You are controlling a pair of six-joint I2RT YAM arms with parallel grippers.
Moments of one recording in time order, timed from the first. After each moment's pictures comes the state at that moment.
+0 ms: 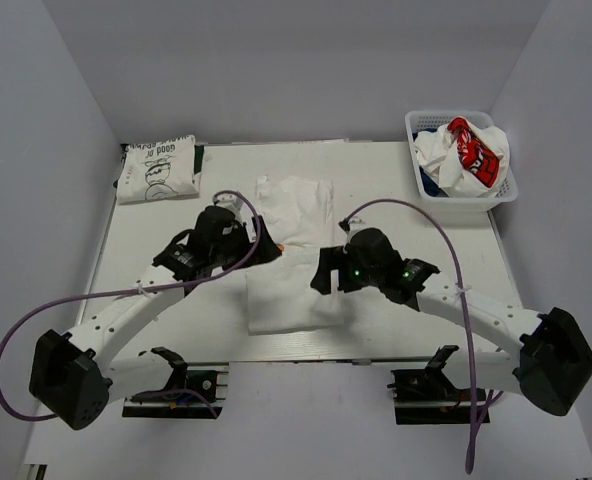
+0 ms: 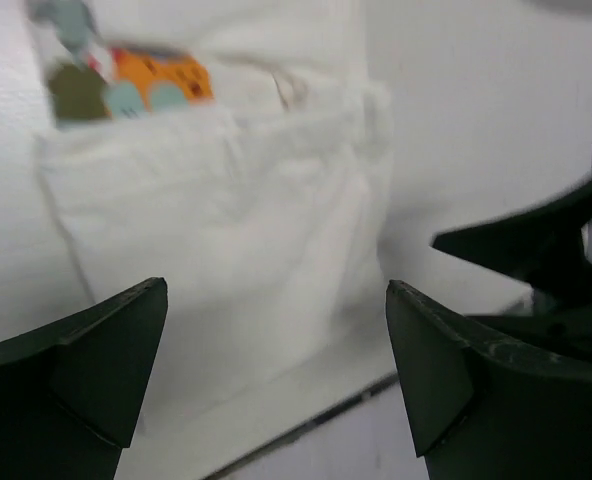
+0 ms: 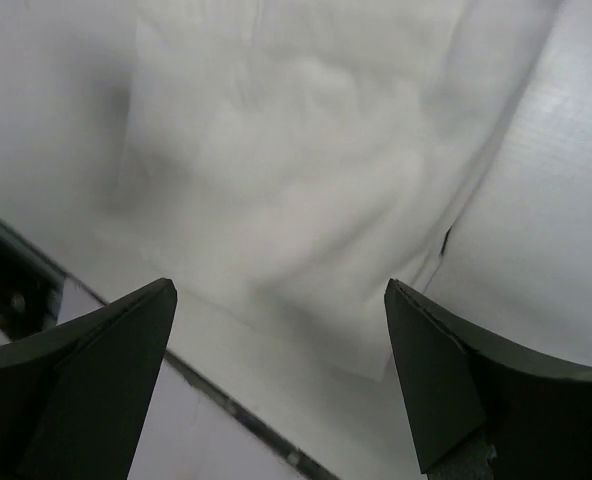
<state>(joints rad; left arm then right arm) -0.57 1.13 0.80 -0.35 0.15 -0.66 0.82 1.18 0.68 -0.24 -0.12 0.54</state>
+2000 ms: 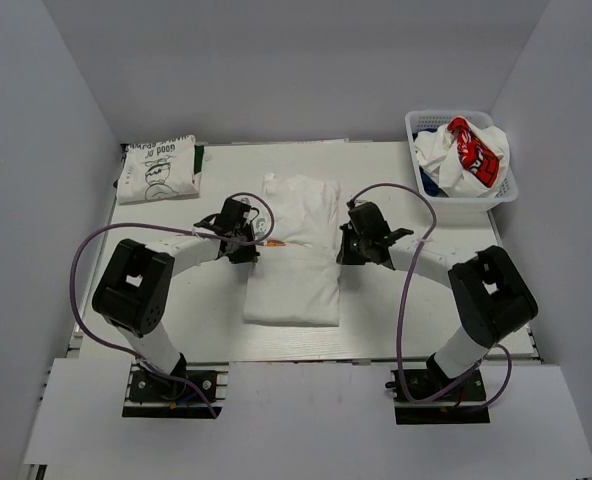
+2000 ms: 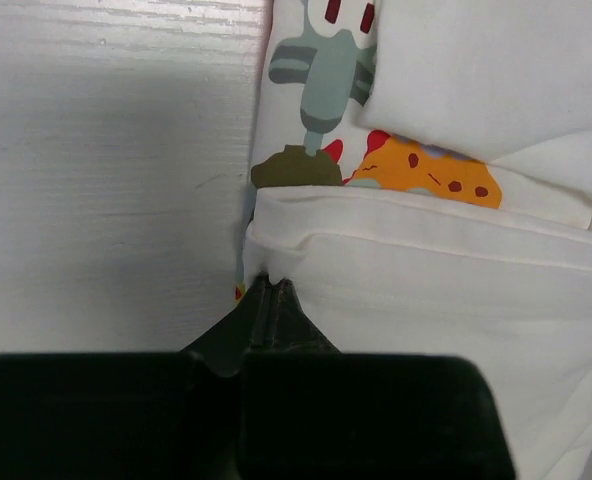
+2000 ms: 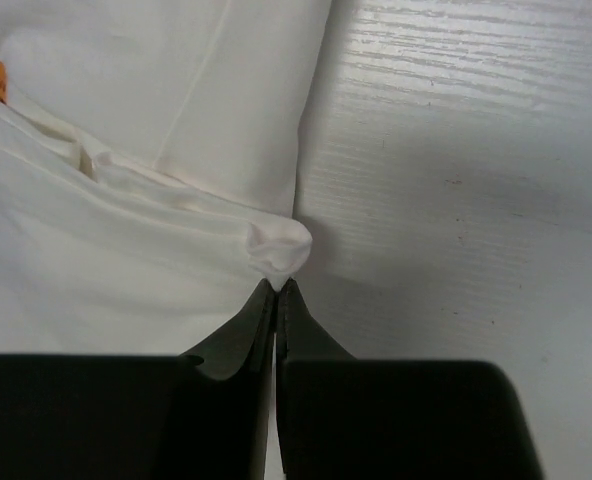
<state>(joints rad) -0.43 1.69 0.93 -0.24 0.00 -0.53 0.57 1.60 0.88 -0.16 -0.04 0.46</state>
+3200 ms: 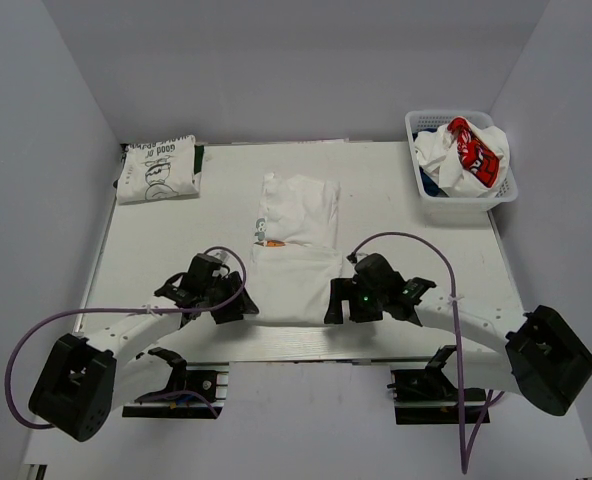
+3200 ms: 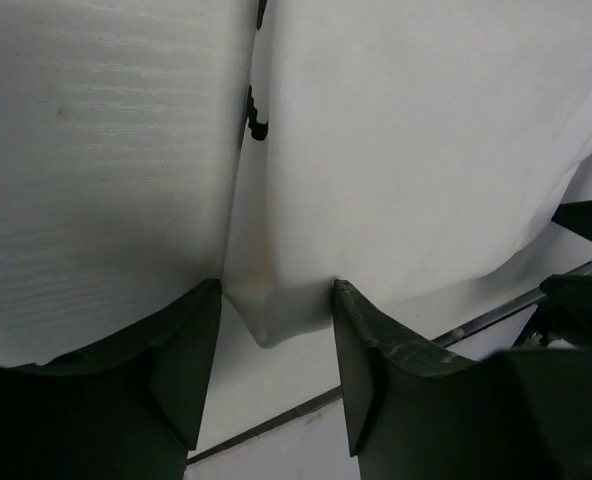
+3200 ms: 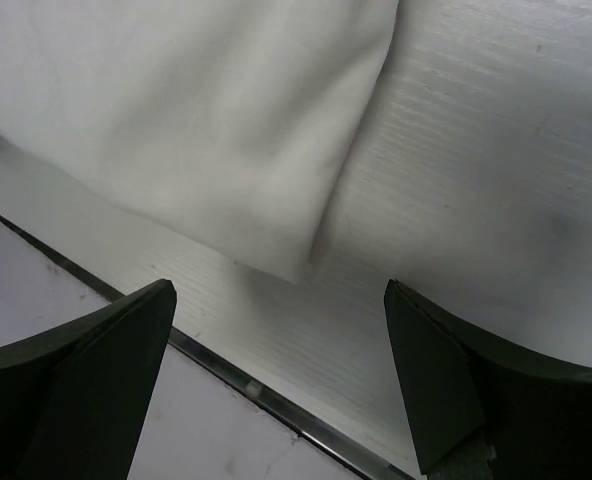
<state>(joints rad) -0.46 1.08 0.40 -0.29 0.25 -0.76 0.80 1.19 0.51 -0.27 -0.20 0.62</state>
